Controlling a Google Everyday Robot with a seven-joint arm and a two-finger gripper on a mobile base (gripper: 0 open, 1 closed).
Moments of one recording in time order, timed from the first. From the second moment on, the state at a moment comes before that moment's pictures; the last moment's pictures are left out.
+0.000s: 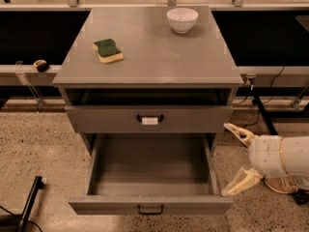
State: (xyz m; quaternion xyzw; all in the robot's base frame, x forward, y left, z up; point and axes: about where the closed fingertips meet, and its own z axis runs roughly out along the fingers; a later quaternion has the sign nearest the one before) arm 0.442 -0.197 0.730 -0.62 0.65 0.13 0.42
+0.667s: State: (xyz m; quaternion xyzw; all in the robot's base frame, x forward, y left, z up) arm 0.434 -0.181 0.686 -0.63 0.63 0.14 0.43
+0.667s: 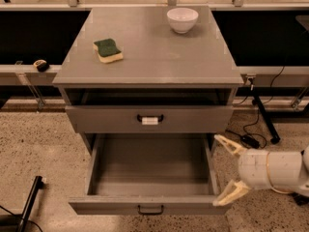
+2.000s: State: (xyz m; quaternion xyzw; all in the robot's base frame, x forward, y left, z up) arm 0.387 -0.130 0.588 -0.70 0.56 0.24 0.37
